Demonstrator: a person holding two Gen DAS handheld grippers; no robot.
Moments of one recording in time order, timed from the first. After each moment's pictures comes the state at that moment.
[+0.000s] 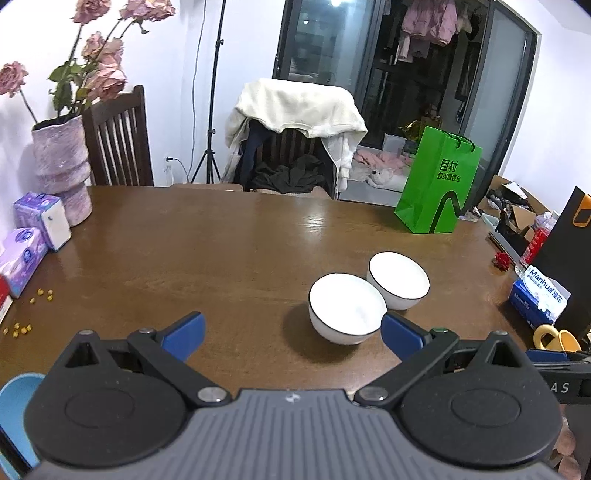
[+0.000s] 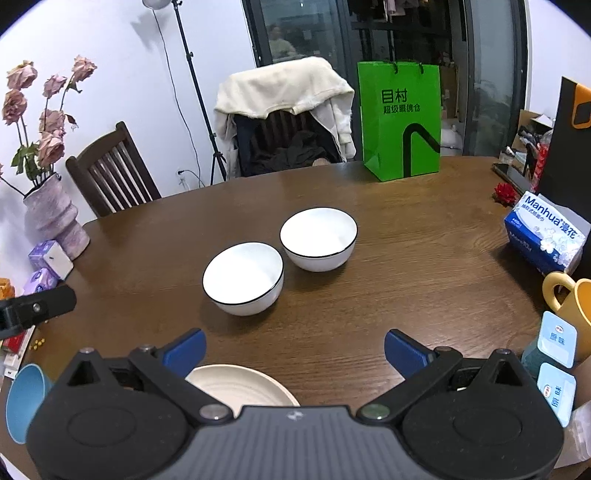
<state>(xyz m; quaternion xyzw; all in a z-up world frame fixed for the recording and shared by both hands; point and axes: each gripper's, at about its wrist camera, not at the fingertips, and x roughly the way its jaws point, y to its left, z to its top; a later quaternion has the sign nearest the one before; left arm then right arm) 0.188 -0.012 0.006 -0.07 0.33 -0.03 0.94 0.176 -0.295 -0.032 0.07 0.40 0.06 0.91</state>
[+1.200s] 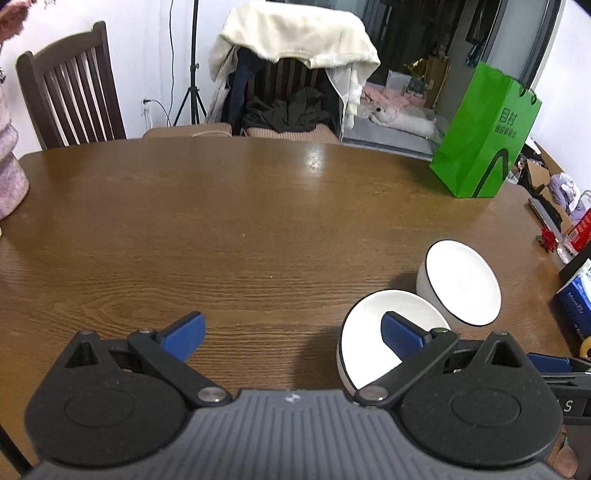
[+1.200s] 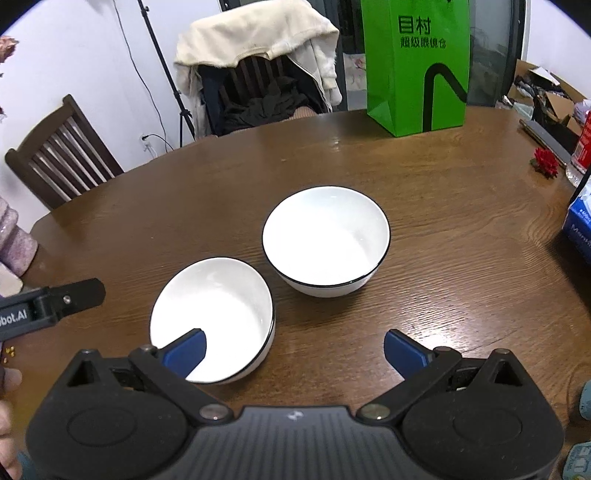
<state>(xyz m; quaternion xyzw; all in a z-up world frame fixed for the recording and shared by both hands) 0.370 -0.008 -0.077 -0.06 0.44 -0.05 0.89 0.337 -0.260 -0.104 0.09 0.49 0.03 0.87</state>
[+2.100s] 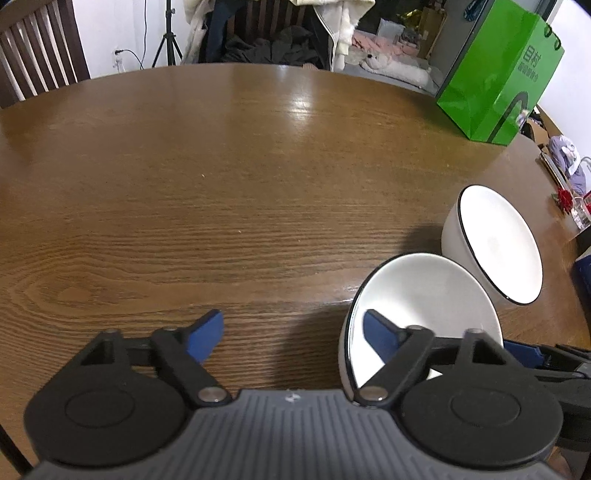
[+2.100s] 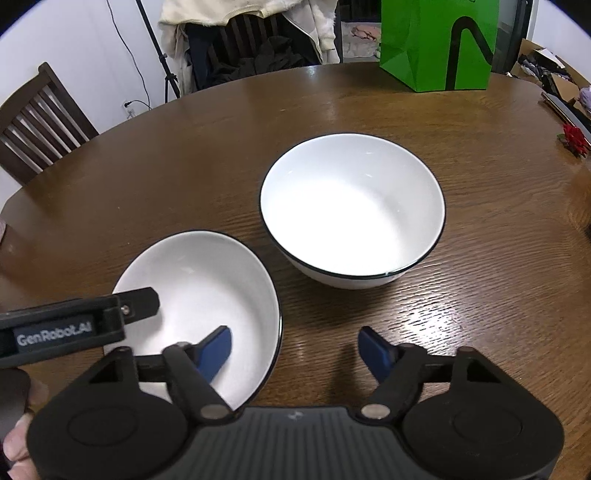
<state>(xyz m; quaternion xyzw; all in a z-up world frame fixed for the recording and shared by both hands) 0.417 -0.027 -0.151 -0.06 0.52 -0.08 0.85 0.380 -0.233 -0.168 0.08 0.54 0.02 0.84</state>
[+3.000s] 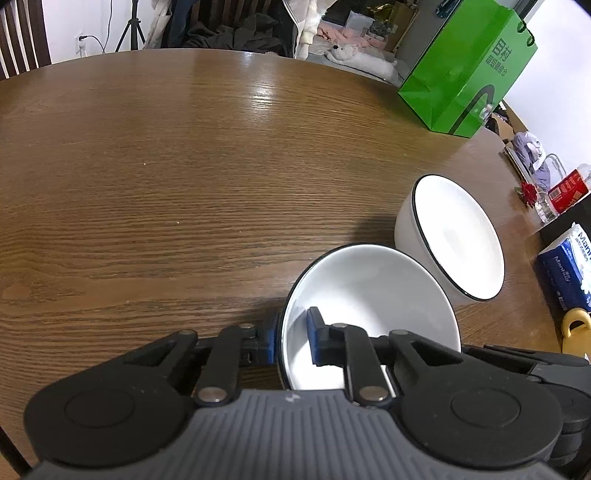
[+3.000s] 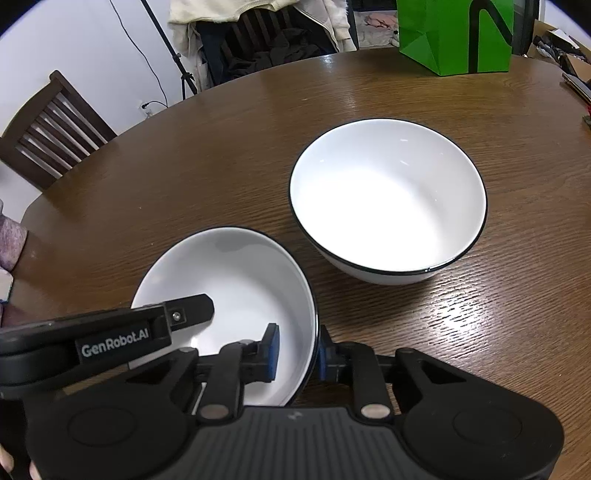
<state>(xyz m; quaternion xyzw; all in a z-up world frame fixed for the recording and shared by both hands) 0.424 -0.045 -0.159 -0.09 0.53 -0.14 0.83 0.393 -0.230 -0.180 0.12 0.54 0.05 0.83</state>
